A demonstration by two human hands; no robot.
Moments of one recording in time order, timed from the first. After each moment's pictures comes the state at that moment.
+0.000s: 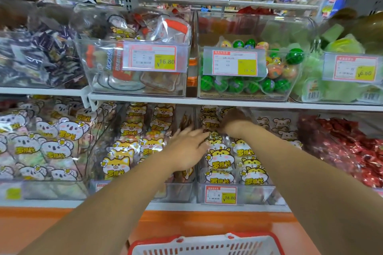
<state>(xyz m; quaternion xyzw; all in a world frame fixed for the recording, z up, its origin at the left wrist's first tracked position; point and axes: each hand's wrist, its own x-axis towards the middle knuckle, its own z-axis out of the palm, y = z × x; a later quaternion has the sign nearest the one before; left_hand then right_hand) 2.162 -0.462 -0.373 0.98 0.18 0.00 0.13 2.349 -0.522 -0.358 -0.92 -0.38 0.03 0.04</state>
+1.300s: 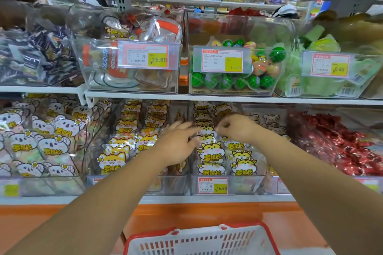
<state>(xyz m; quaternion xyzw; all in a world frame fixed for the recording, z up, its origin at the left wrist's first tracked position) 2.148 -0.469 -0.366 0.97 0.19 0.06 0.16 2.320 -0.588 -0.341 -0.88 -0.44 0.11 0.15</state>
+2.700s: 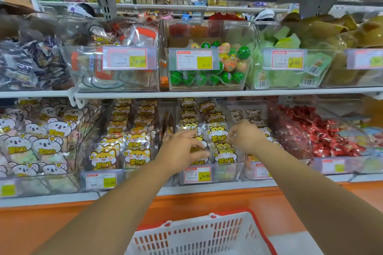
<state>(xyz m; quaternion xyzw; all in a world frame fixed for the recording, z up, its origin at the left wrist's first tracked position) 2.153 -0.519 -0.387 0.97 0.14 0.11 0.15 2.316 -0.664 -0.363 -0.93 -0.34 0.03 0.10</state>
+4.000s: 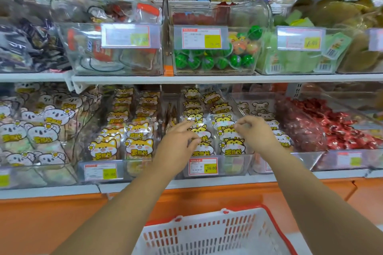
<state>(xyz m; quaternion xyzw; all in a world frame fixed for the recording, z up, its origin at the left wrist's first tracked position) 2.139 -0.517 -0.417 0.93 0.16 0.24 0.21 2.302 -0.673 -0.391 -0.86 -0.29 0.04 0.42</state>
